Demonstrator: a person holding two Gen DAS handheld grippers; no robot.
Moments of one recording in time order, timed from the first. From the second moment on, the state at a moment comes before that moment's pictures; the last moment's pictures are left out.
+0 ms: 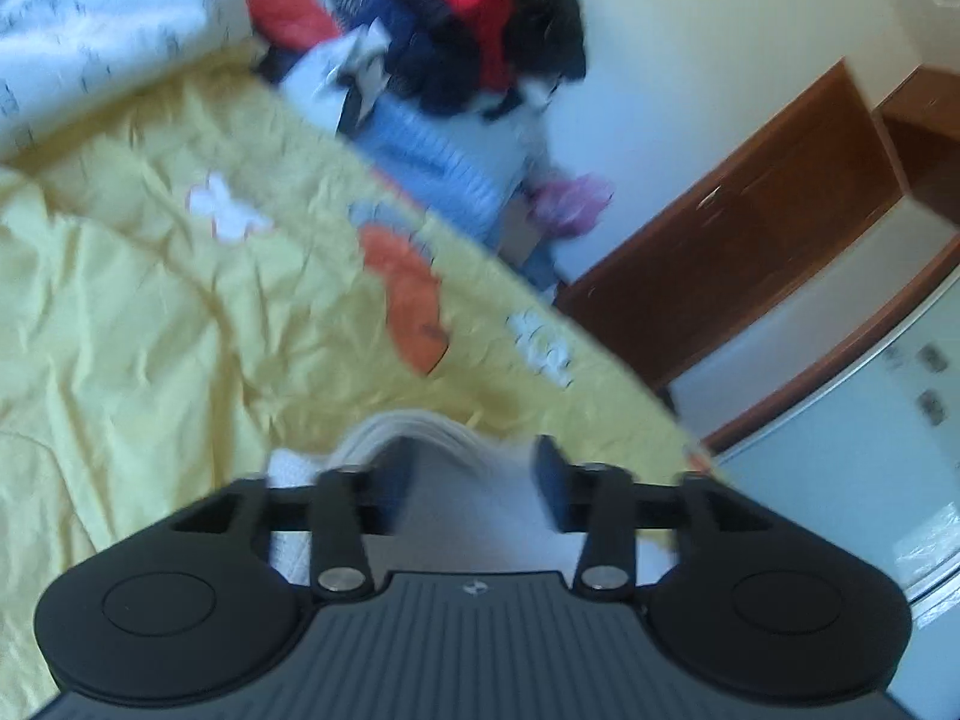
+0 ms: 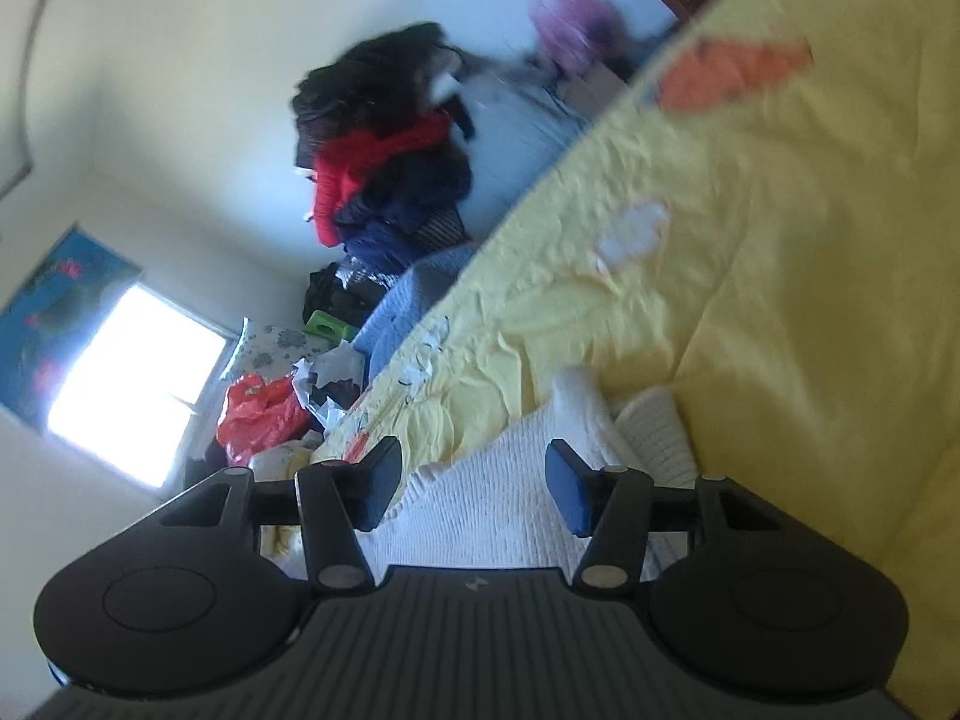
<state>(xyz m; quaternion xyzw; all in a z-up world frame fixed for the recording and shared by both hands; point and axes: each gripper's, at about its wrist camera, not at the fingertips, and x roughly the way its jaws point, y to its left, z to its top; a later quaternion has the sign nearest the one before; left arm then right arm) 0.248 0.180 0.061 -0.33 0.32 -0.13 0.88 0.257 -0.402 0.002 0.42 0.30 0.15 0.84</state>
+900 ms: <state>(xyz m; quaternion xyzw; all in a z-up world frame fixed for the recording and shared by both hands) 0.107 0.129 -0.013 -0.36 0.30 -0.02 0.88 0.135 -0.385 -0.044 0.47 0.31 0.09 0.82</state>
